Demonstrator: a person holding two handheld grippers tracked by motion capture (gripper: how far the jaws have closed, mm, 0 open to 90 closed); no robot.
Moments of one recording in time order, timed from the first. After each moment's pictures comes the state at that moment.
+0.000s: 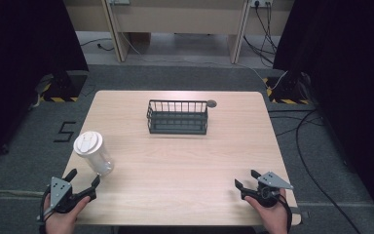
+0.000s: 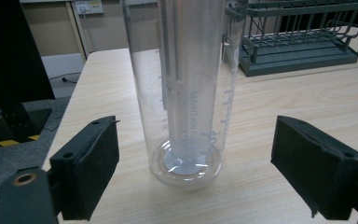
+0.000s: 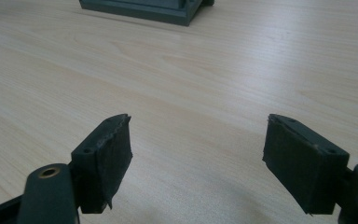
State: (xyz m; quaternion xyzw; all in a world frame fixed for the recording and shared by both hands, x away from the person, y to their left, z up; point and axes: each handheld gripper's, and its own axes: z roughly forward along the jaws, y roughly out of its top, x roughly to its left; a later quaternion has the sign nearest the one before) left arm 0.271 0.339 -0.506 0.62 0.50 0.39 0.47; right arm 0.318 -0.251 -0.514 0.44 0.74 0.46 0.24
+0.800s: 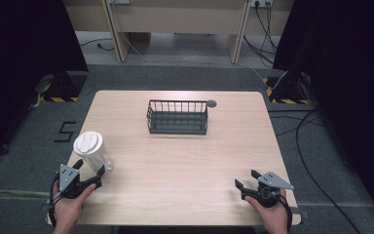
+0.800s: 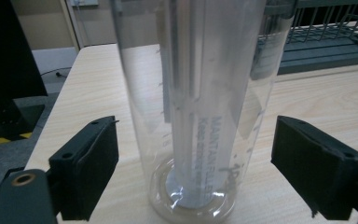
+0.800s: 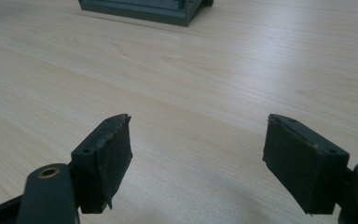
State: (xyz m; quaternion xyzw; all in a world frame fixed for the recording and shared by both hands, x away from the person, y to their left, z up) left arm 0.313 0.336 -0.514 0.62 0.50 0.37 0.47; right arm 0.318 -0.251 -0.514 0.44 0.74 0.46 0.24
